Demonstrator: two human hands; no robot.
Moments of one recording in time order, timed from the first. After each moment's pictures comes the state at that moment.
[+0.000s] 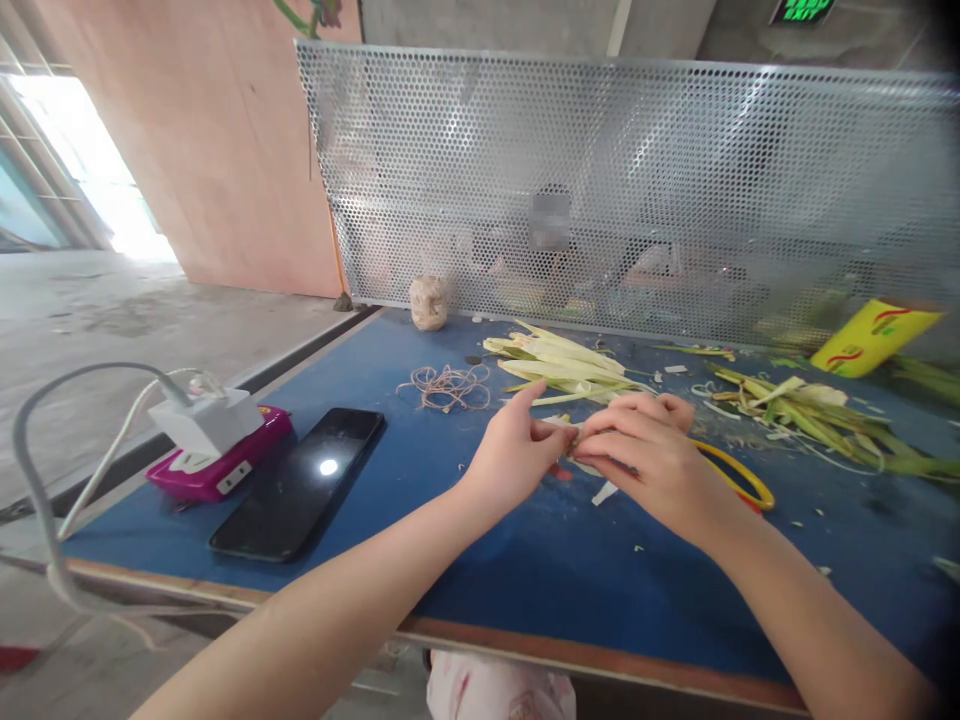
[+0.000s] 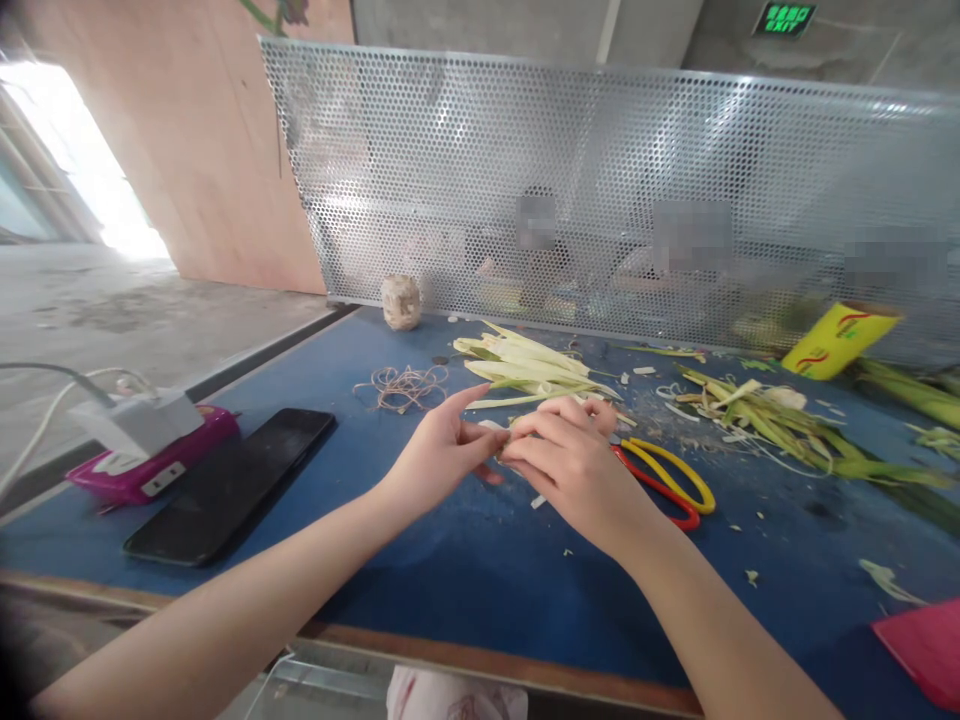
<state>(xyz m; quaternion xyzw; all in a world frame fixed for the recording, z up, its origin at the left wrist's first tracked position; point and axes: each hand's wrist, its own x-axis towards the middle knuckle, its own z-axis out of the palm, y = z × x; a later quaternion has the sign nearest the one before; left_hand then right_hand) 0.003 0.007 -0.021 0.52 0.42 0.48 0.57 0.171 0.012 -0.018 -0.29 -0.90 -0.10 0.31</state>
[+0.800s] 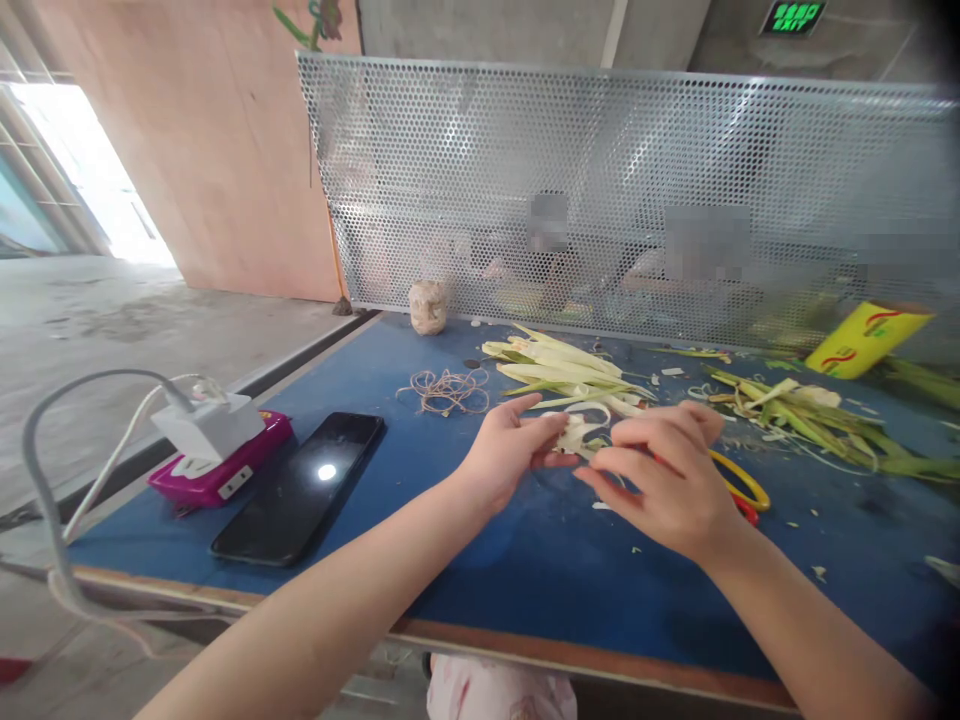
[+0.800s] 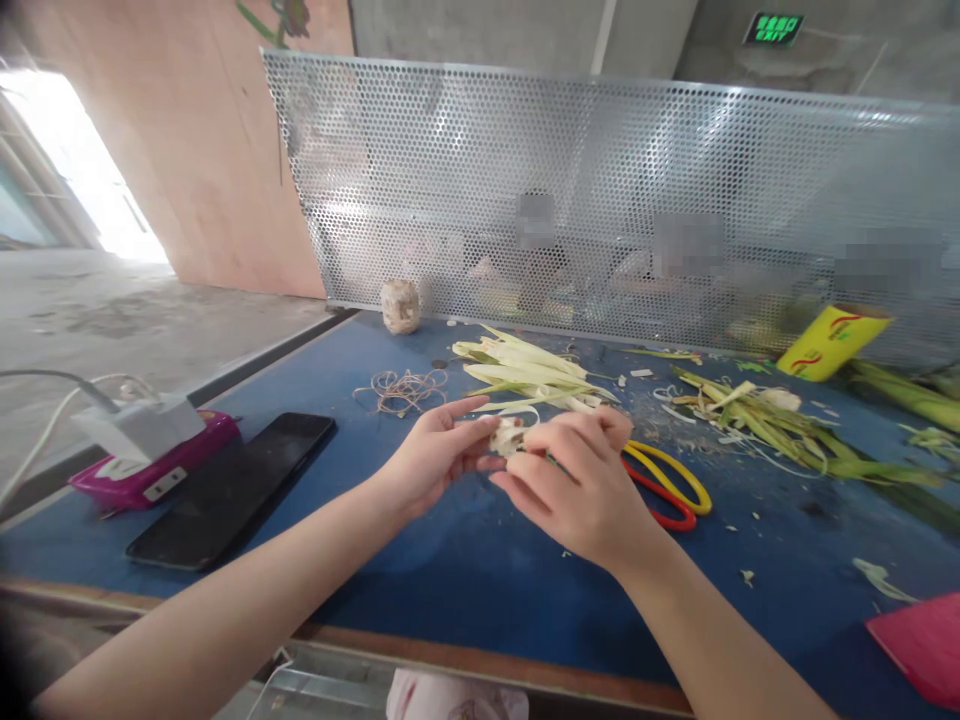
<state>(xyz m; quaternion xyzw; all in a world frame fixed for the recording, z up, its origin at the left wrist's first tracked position) 0.004 0.007 -0.013 0.34 0.38 0.53 0.67 0.164 0.002 -0.021 -0.26 -0.83 -0.29 0.41</state>
